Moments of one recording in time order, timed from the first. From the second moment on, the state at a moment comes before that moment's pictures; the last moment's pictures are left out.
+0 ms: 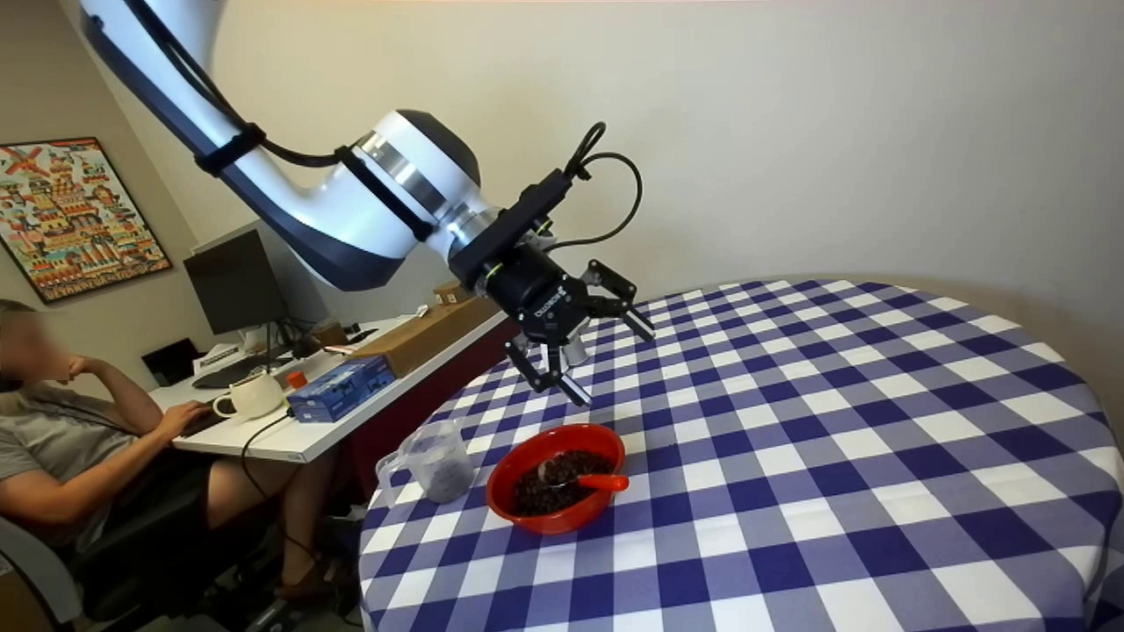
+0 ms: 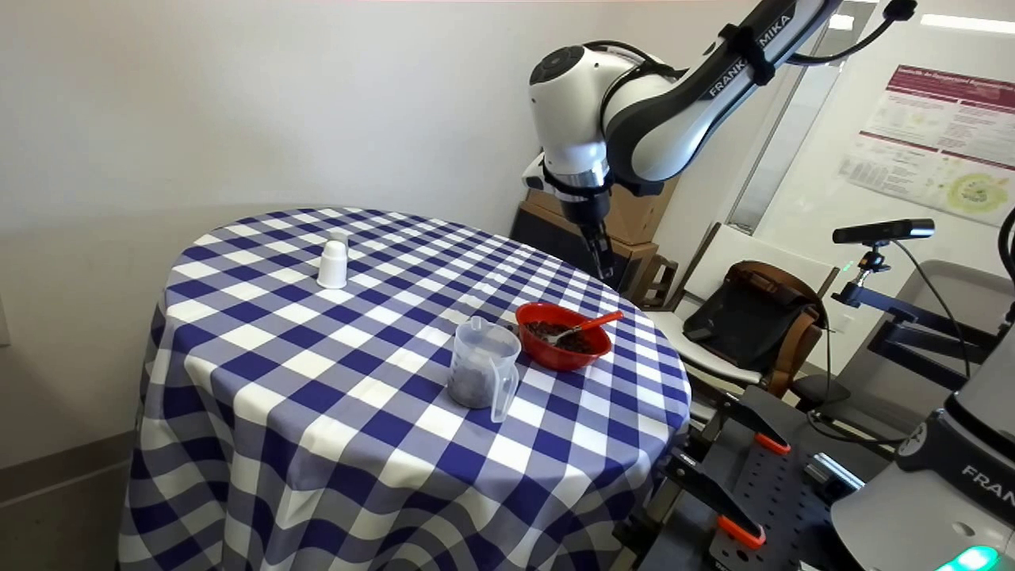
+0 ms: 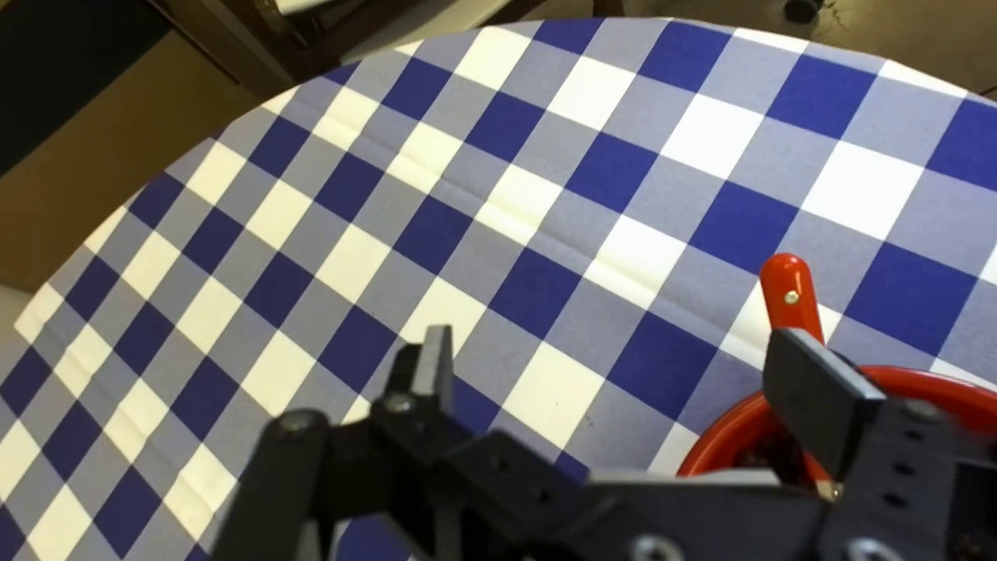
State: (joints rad) arm -0.07 0.33 0.00 -2.24 -1.01 2.19 -0.20
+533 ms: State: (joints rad) arm -0.07 0.33 -0.01 -2.28 -0.92 2.09 -0.24
